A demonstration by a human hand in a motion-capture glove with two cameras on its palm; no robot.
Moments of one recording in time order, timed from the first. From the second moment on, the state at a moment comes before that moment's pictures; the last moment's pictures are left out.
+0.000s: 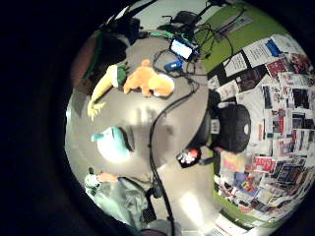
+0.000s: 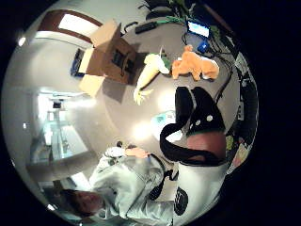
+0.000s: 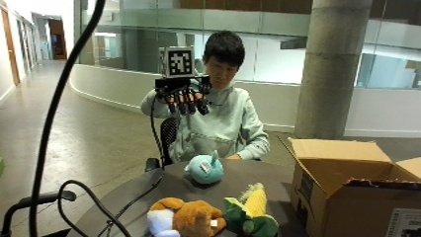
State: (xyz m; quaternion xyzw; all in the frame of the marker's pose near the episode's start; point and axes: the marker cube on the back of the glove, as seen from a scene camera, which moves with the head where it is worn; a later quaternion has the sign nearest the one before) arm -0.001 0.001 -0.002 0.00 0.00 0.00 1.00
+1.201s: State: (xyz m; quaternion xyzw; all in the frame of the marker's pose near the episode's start) arm 0.065 -0.145 0.199 -0.12 -0.01 0.04 0.99
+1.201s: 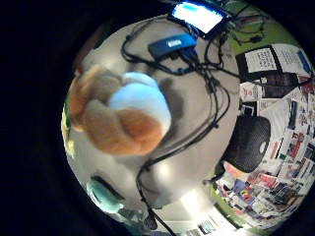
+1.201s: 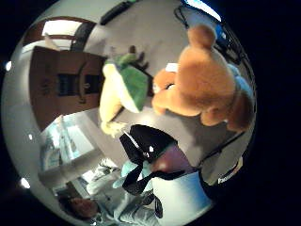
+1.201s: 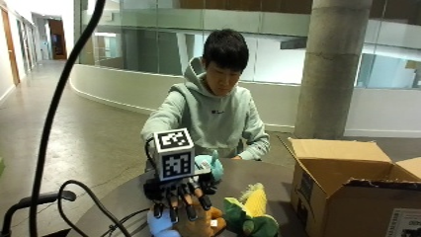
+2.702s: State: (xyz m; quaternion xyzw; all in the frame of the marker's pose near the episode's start) arm -0.275 -0.151 -0.083 0.20 -0.03 -0.20 0.96
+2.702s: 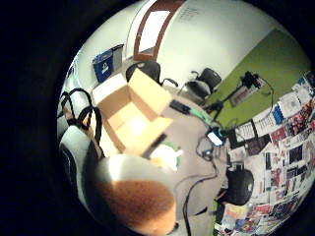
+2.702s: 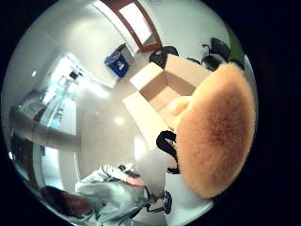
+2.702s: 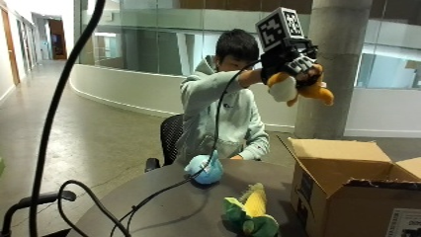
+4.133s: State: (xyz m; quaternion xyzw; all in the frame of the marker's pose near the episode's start) arm -0.079 0.066 0.147 -0.06 0.01 -0.24 0.97
